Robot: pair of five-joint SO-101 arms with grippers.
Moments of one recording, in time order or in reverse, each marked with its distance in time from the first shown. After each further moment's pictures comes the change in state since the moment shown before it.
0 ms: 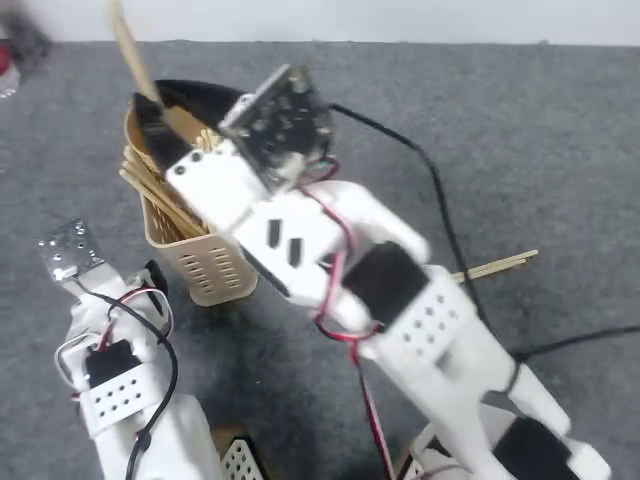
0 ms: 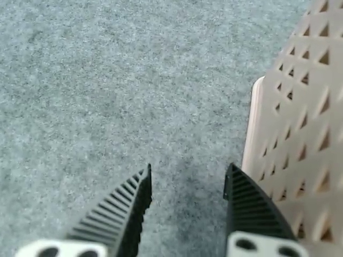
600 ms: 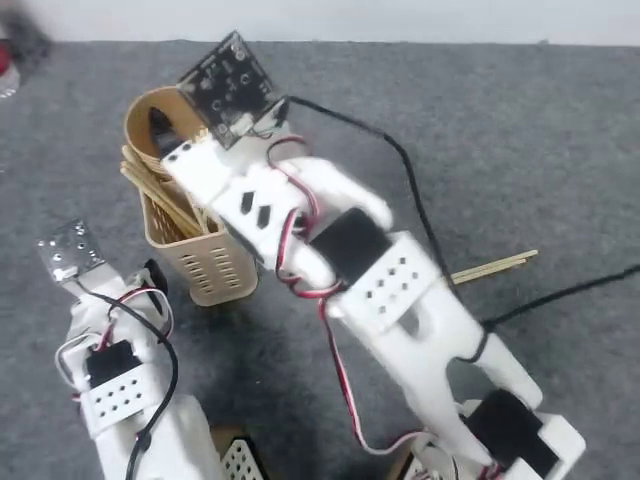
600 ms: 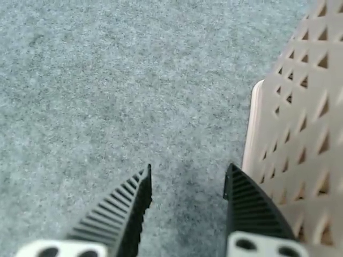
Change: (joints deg) left arm 0.0 0.0 0.4 -1.2 0.0; right arm 3.1 7.9 -7.7 11.6 0.3
